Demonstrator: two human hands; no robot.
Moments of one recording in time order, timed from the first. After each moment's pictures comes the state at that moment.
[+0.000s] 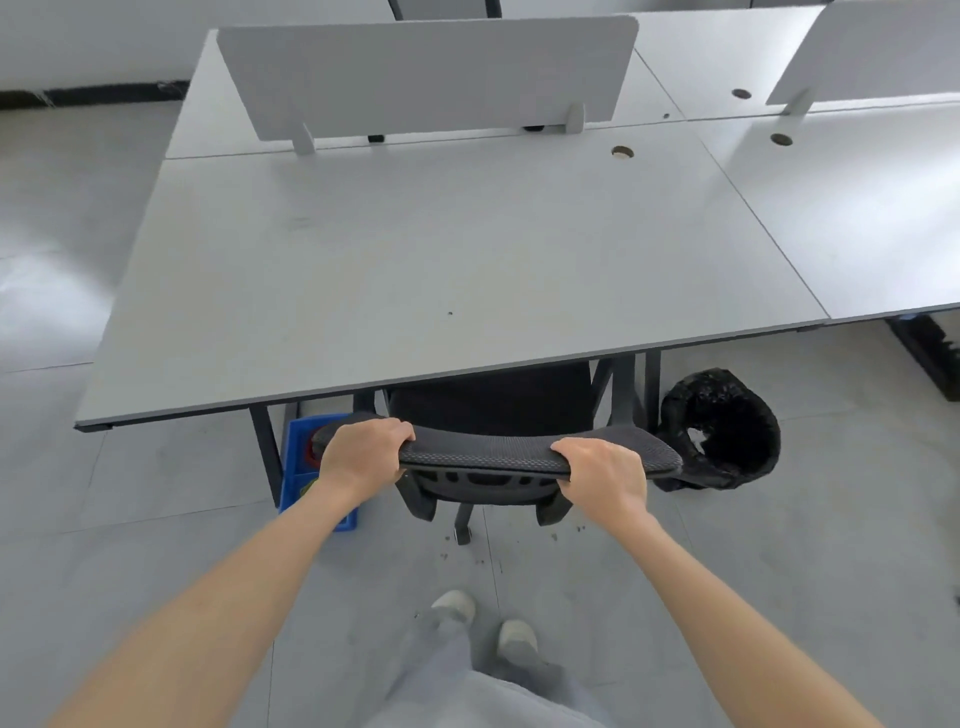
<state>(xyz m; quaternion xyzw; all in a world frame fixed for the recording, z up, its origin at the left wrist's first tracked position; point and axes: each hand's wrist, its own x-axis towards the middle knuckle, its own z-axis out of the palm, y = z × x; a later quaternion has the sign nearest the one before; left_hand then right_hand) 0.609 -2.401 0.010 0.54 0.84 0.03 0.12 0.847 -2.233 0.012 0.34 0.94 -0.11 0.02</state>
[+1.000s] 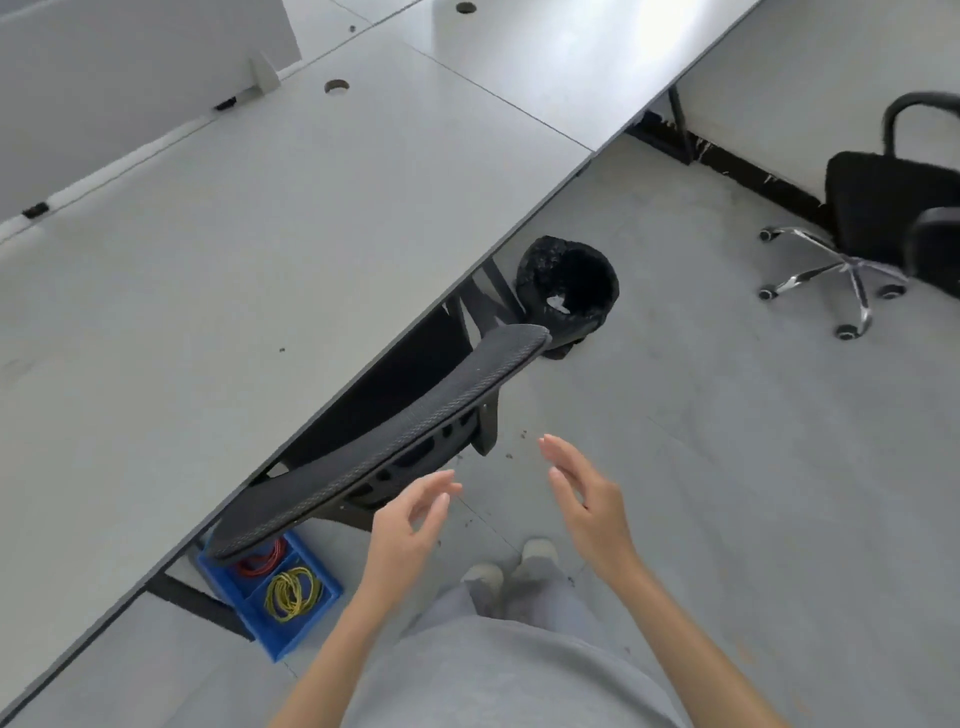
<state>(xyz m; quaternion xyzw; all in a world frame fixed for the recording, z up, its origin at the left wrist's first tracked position) 0.677 -2.395 0.025 0.51 0.63 0.34 0.48 0.880 -2.370 0.016 0.62 0.55 -0.46 -0.34</state>
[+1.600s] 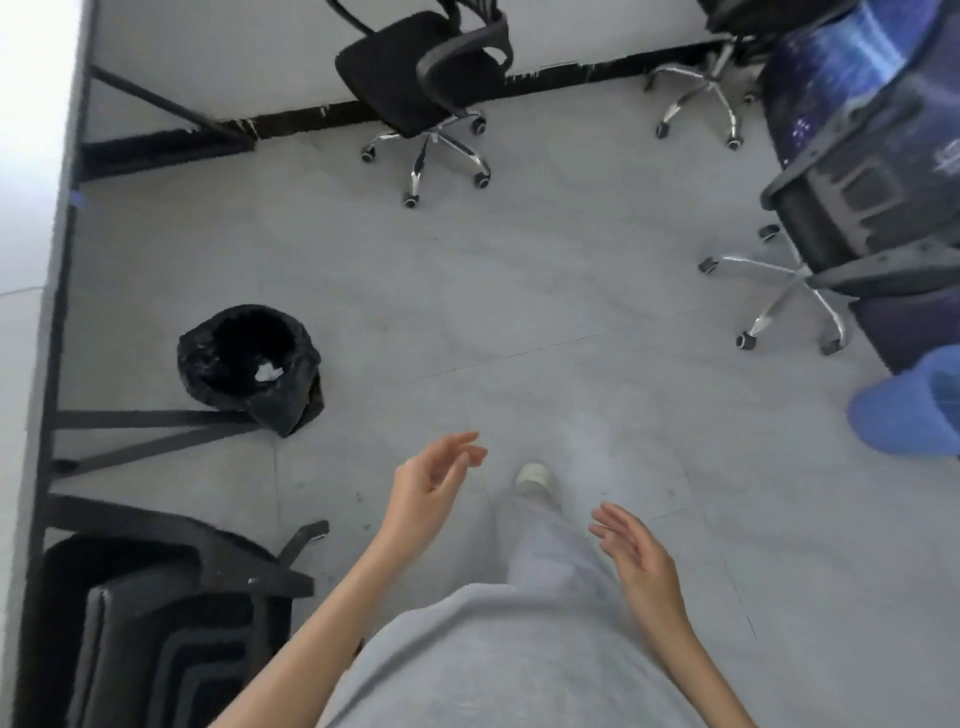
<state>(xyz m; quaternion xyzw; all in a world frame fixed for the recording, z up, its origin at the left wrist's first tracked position) 1.011 -2.310 0.012 0.73 0.31 0.04 0.60 1.082 -2.545 -0.035 0.79 0.00 -0.31 -0.53</state>
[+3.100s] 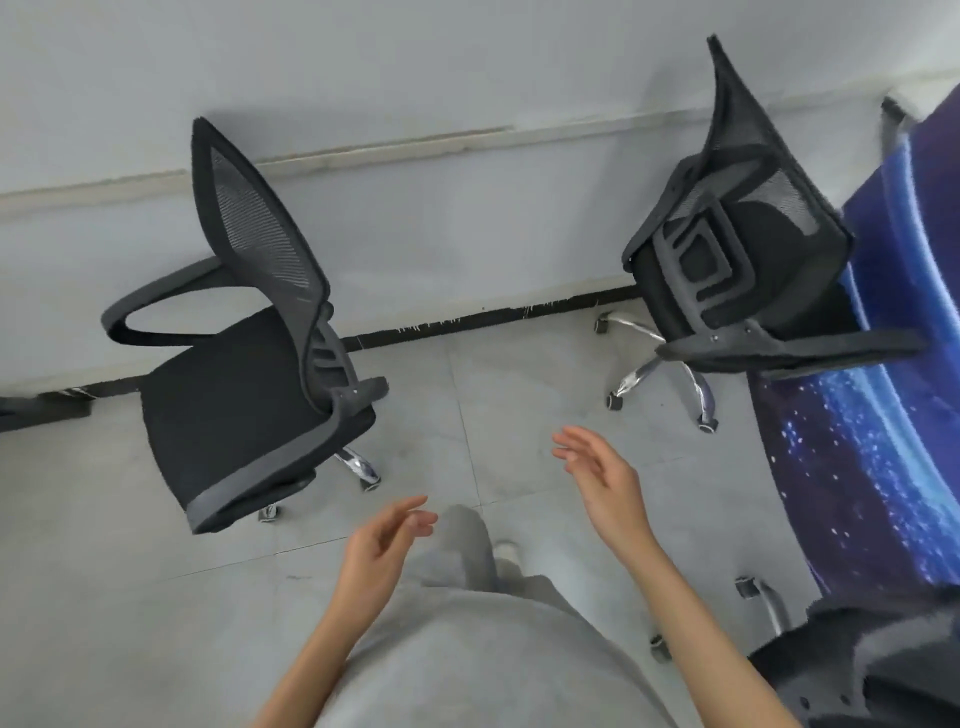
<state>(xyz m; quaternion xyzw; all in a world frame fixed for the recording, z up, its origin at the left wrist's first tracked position) 2.040 -1.960 0.007 0.69 0.40 0.04 0.60 2.230 -2.122 0.016 0.76 0.12 -0.28 -0.58</state>
